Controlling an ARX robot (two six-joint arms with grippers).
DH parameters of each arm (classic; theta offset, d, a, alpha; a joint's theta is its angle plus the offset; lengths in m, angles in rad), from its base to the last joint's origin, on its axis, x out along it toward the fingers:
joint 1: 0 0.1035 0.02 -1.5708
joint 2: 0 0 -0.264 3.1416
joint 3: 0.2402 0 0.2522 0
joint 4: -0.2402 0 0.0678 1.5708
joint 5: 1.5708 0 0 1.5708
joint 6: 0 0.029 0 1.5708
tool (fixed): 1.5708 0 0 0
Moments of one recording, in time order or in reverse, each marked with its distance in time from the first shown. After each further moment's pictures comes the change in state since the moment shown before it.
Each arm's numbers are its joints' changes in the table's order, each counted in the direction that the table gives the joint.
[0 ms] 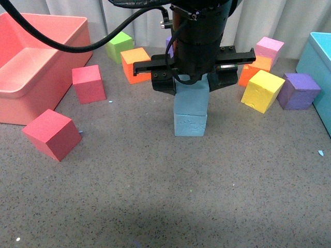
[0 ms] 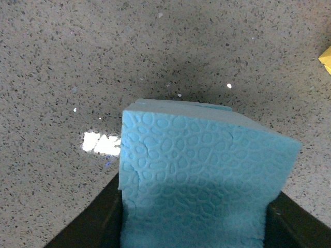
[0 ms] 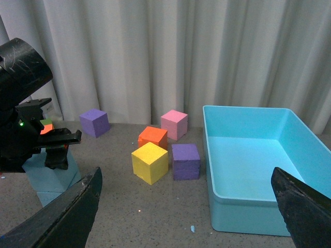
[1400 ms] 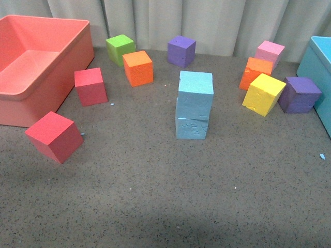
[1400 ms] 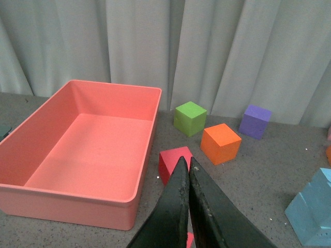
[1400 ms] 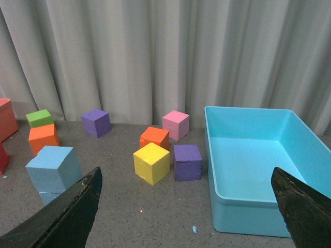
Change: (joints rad) left arm 0.435 -1.118 -1.632 1.615 0.047 0.631; right arm 0.000 0.000 0.000 0.000 0.000 0.000
